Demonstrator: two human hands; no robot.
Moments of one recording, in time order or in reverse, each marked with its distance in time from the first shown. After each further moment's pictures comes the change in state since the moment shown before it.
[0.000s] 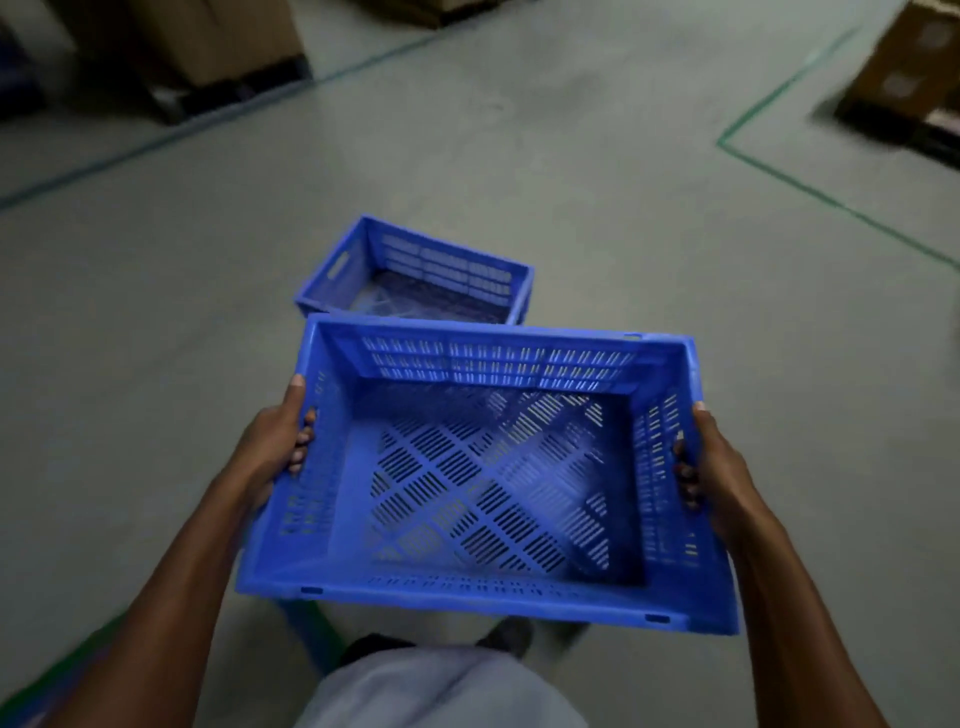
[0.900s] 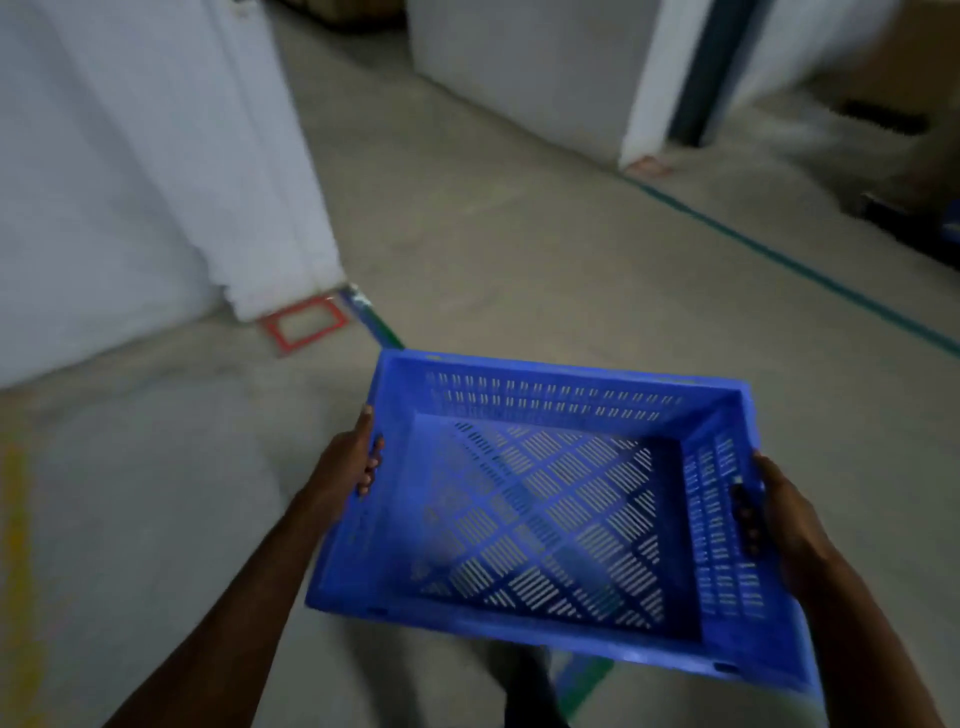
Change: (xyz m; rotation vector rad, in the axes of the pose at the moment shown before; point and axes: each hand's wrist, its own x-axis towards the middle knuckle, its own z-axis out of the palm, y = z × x) left_hand -0.333 -0.394 -0.551 -0.849 1.356 -0.373; right_hand -0.445 0.045 0.823 -0.911 -1.285 -0.365
